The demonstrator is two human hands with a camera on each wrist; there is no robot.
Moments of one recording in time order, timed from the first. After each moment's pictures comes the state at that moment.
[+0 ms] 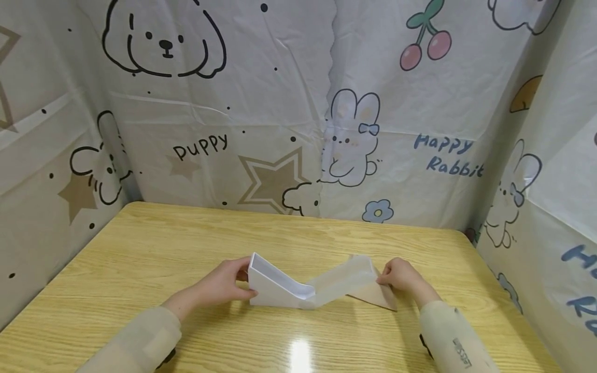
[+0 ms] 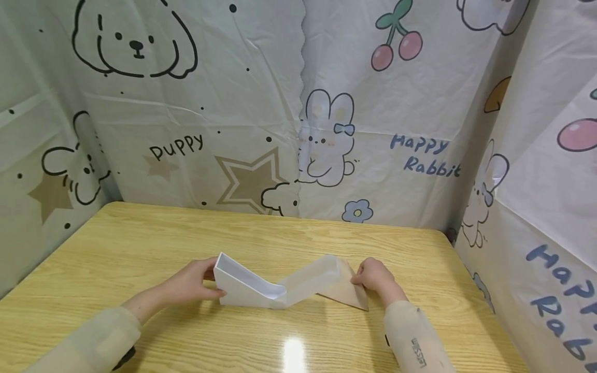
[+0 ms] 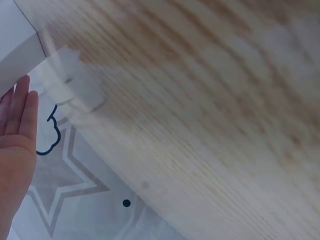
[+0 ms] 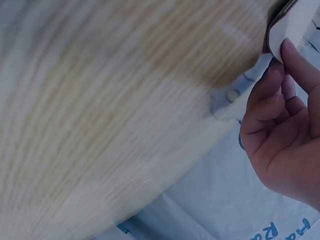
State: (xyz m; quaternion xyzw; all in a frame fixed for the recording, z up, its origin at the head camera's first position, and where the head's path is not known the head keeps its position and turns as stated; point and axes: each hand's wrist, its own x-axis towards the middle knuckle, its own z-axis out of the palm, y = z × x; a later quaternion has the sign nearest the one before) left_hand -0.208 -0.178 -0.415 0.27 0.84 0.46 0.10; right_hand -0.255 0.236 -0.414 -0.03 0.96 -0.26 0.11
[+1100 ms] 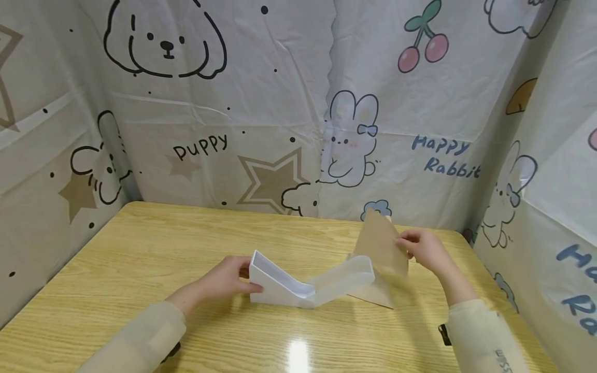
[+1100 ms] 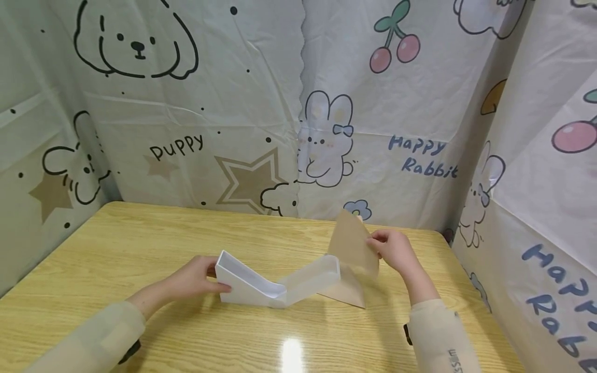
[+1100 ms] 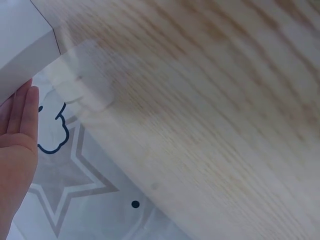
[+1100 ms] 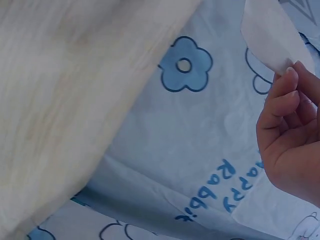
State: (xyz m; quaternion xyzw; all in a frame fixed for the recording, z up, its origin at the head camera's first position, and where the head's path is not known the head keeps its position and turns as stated) left_hand -0.211 -0.171 -0.406 0.26 0.85 0.45 0.11; right_hand -0.248 0.255 -0.335 -0.06 0.94 -0.33 0.00
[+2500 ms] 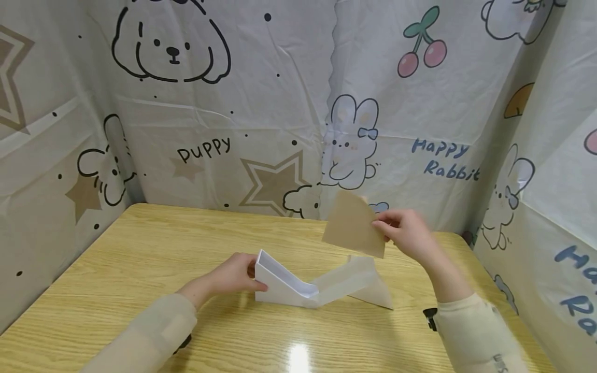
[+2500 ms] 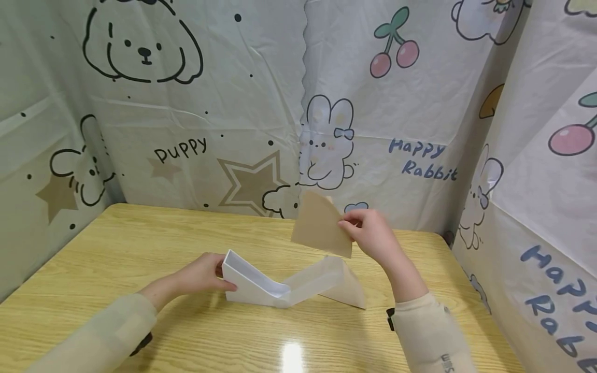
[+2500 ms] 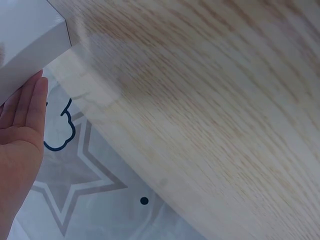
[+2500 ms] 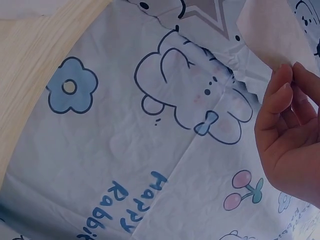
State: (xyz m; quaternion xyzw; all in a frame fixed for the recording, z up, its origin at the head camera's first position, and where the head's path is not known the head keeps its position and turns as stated) left_hand -0.216 -0.163 -0.398 0.25 0.85 0.45 0.13; right_hand -0.220 0.186 -0.268 -0.13 0.94 -0.32 -0.05
